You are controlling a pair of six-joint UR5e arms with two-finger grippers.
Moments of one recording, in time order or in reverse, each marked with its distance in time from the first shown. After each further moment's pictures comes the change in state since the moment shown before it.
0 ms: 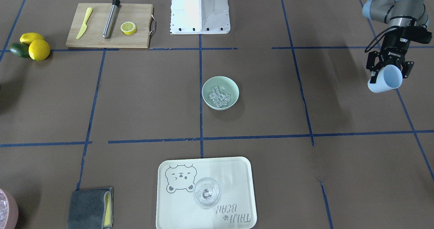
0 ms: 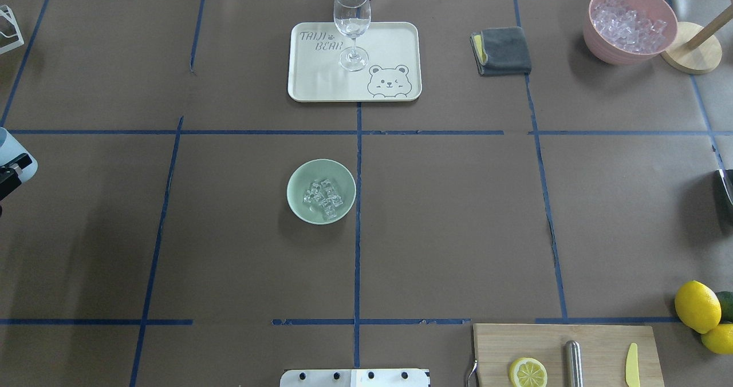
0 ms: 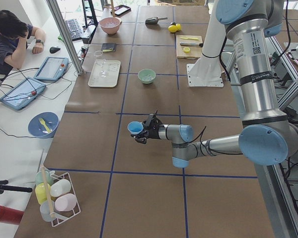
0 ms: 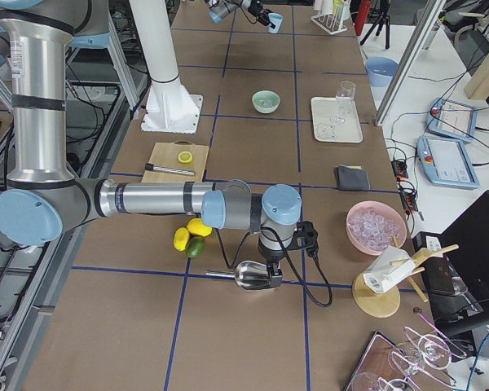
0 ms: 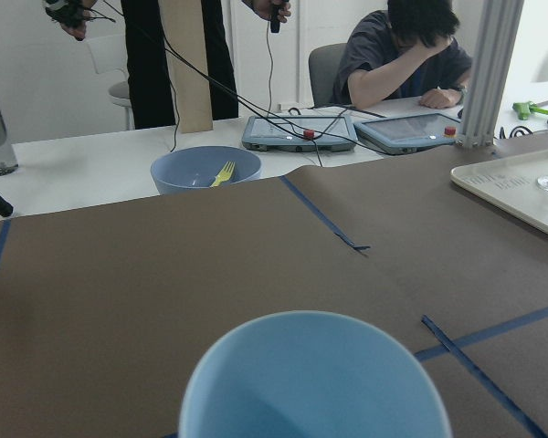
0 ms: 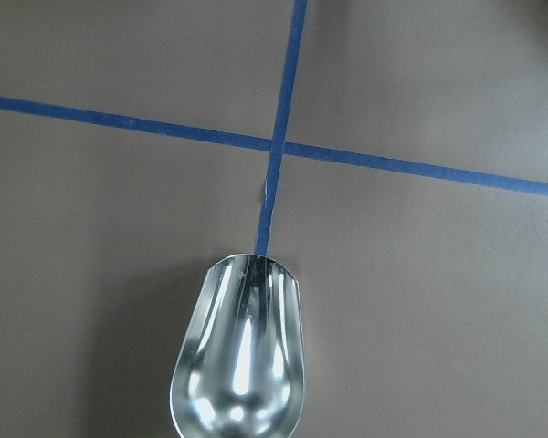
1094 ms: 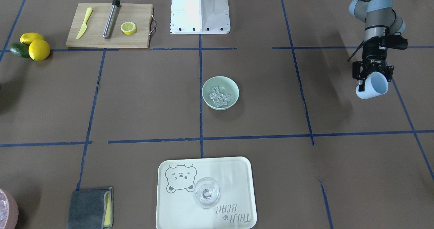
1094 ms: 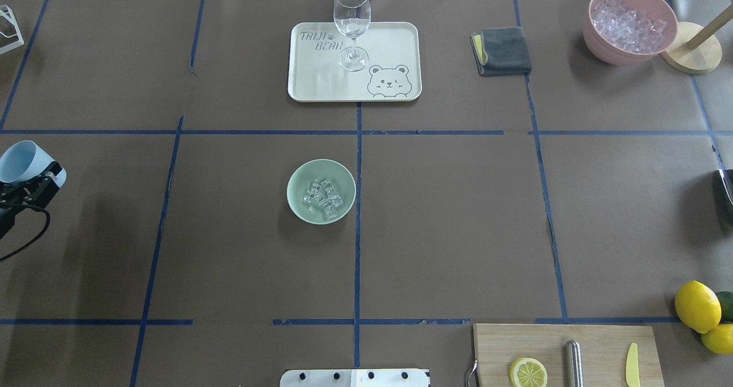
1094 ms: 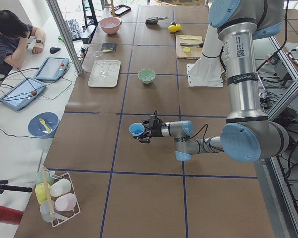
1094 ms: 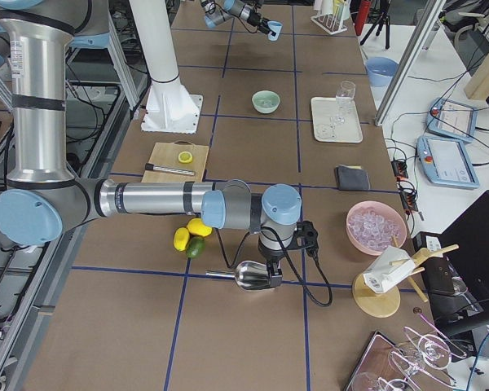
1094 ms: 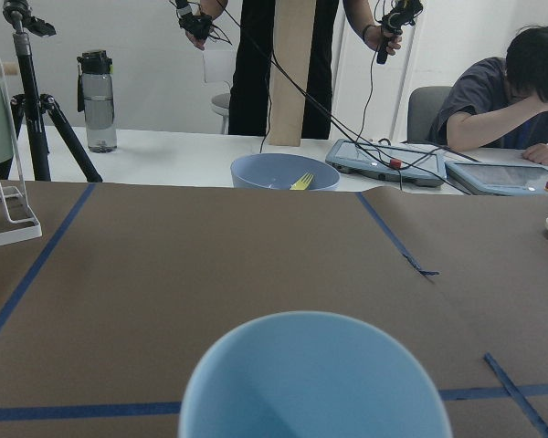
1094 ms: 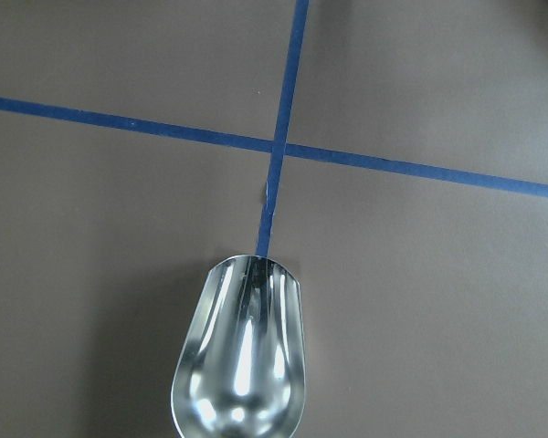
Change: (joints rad) left arm 0.232 -0.059 0.038 0.158 0.376 -0.166; right arm 0.000 0.001 0.001 0.000 0.000 0.000
